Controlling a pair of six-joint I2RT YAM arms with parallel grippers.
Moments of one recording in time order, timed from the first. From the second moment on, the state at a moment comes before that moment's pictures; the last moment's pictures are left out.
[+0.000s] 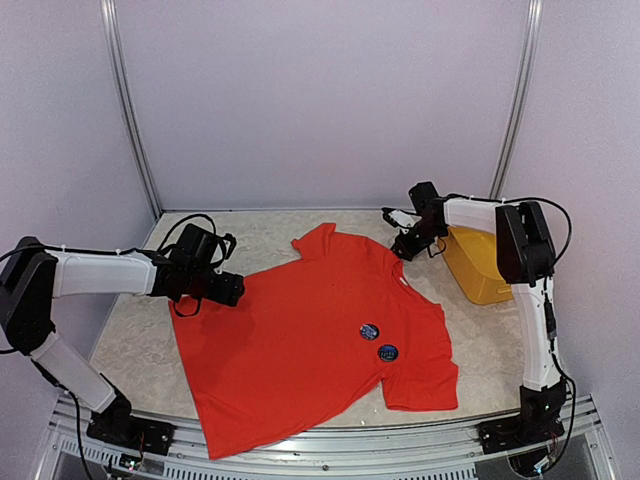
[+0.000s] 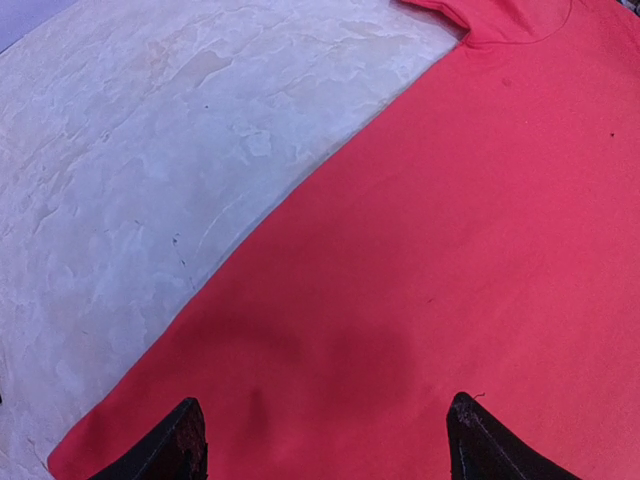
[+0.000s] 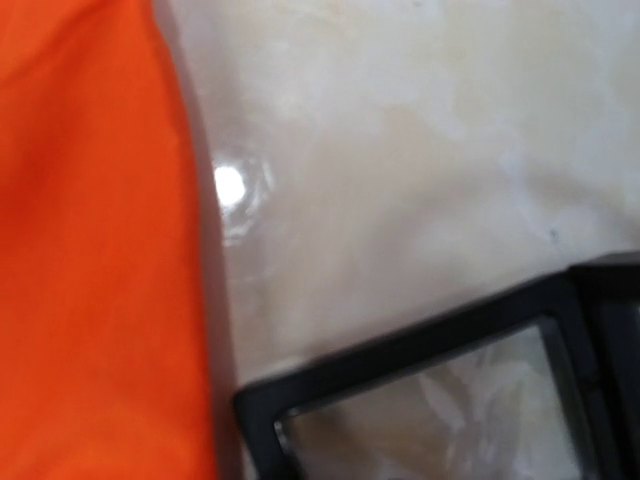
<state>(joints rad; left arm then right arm) -0.53 1.53 0.84 -0.16 -0.16 -0.13 0.30 2.36 1.88 -0.57 -0.16 -0.34</state>
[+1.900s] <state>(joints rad) -0.97 1.16 0.86 -0.02 0.06 0.04 0.72 1.72 1.82 -0.63 -0.59 -0.29</state>
